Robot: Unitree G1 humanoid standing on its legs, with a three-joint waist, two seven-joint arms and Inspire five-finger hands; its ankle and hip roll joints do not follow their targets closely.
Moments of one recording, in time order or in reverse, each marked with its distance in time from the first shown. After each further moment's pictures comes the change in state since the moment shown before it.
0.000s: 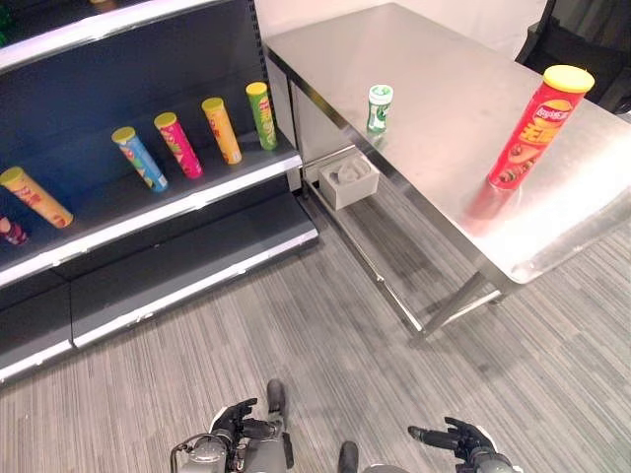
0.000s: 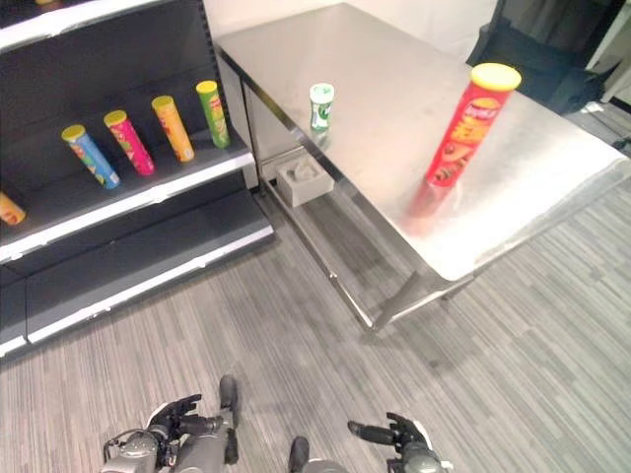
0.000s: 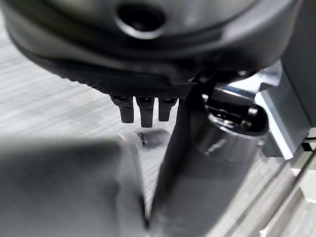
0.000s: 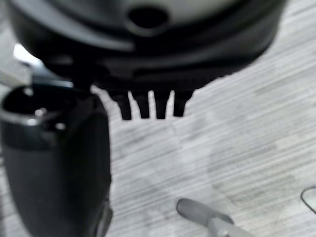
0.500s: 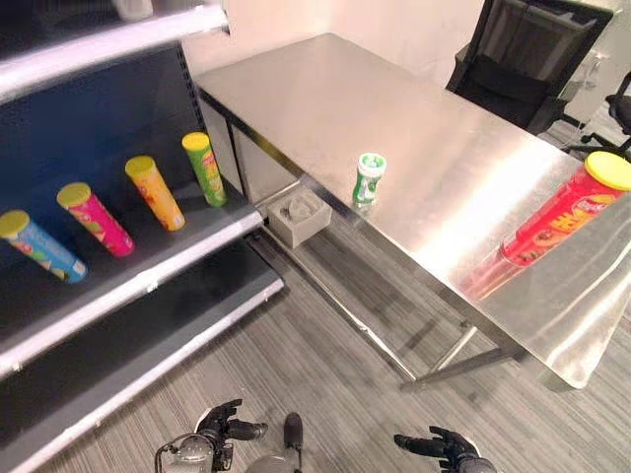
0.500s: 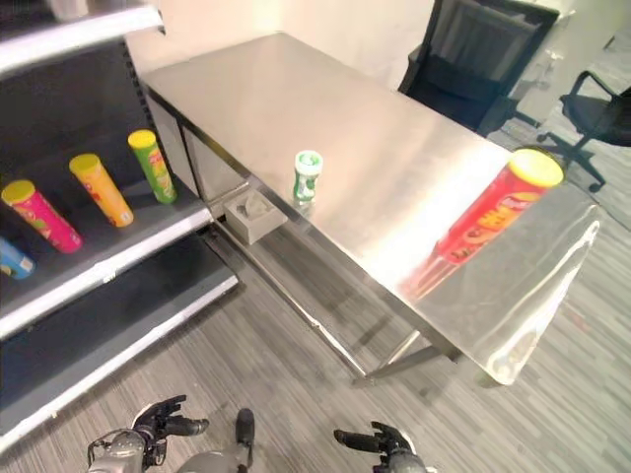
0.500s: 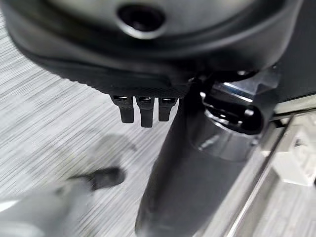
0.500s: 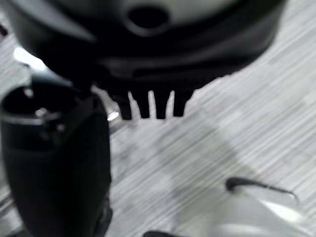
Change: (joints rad) left arm -0.010 0.081 0.021 0.033 0.002 0.010 0.010; right arm -0.003 0.086 0.001 0.024 -0.042 -0.006 0.028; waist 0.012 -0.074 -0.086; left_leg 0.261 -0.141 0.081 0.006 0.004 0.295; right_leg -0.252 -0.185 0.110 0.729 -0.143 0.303
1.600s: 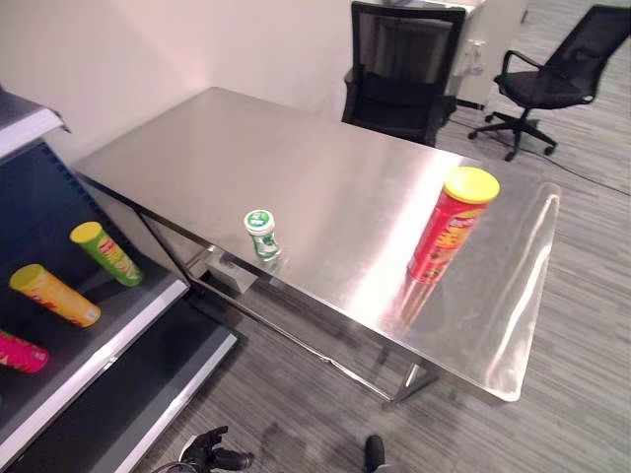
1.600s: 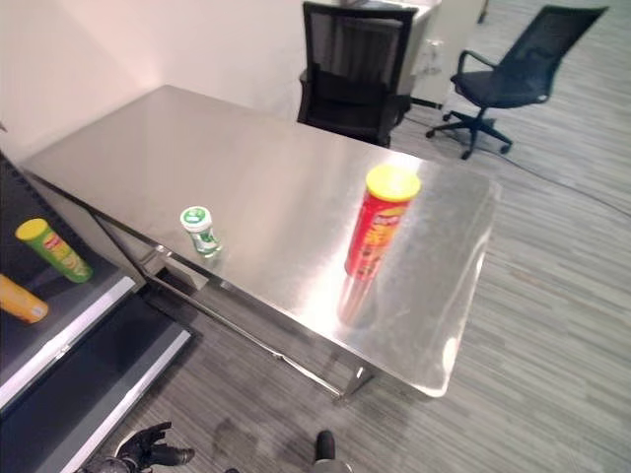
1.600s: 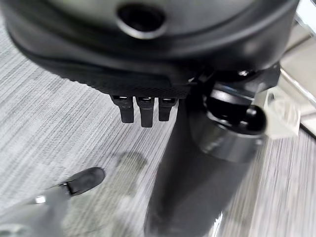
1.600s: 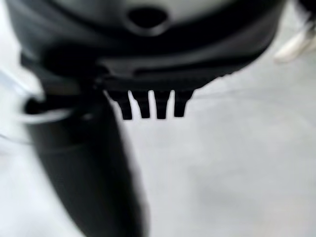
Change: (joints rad) left arm 0.147 -0.018 0.047 -0.027 0.081 -0.001 -0.024; right arm 0.313 -0.537 -0.777 -0.475 0.228 -0.002 -0.093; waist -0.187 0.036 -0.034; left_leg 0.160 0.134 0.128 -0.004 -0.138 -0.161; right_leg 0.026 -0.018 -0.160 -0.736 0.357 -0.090
